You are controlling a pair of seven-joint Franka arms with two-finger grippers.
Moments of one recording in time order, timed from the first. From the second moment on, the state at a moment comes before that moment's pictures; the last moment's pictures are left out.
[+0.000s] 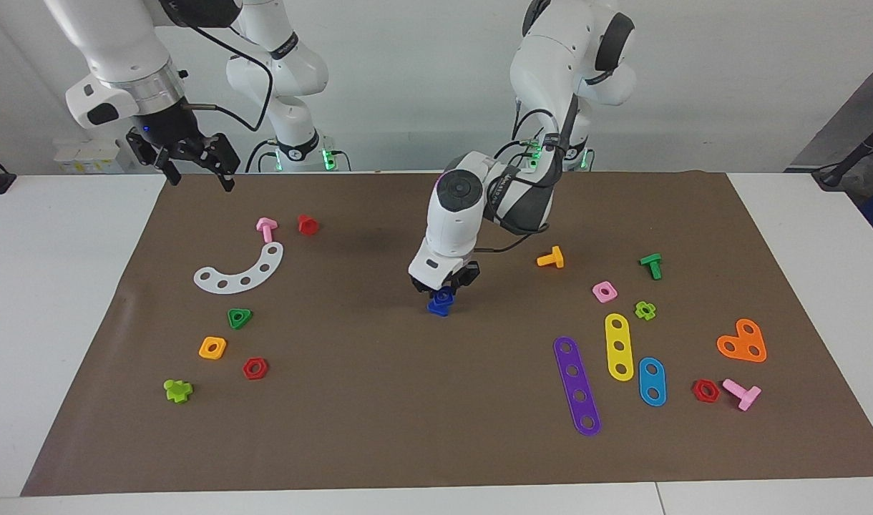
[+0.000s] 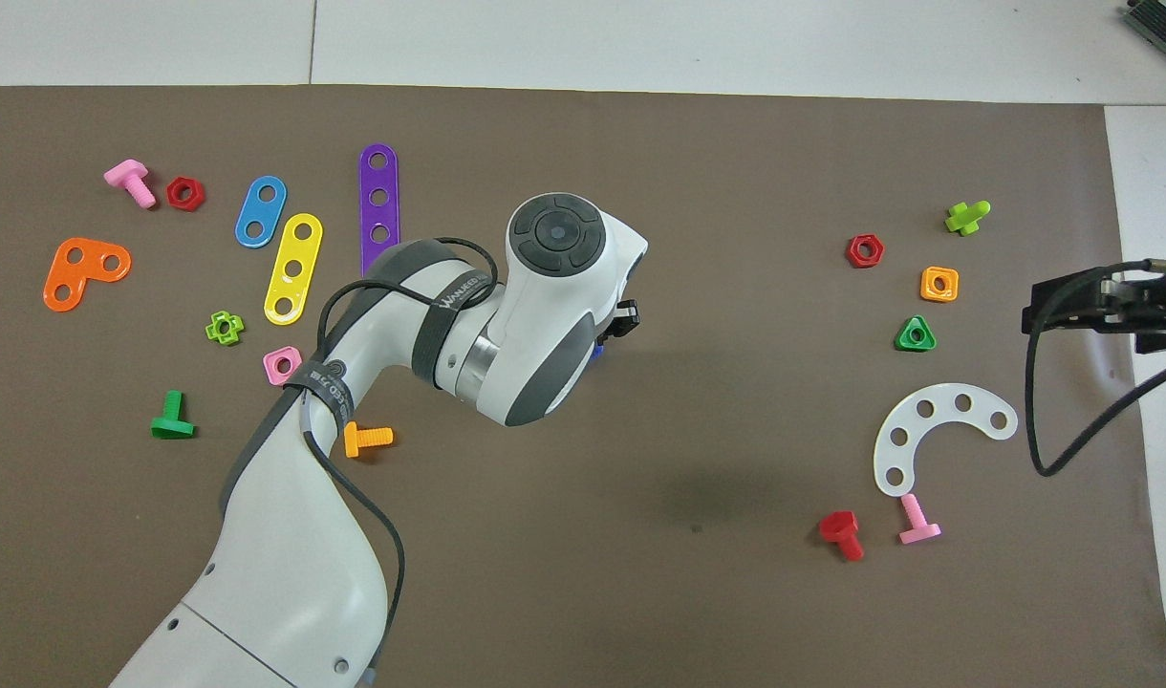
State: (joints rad) left arm -0.65 0.56 -0.02 -1.47 -0.08 2.01 -0.72; right arm 0.01 -0.05 0.00 -1.60 0.00 1.54 0.19
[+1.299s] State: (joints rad) left arm -0.66 0.56 -0.02 -1.55 -0.10 2.11 -0.73; right arm 0.01 -0.05 0.00 -1.60 0.00 1.54 0.19
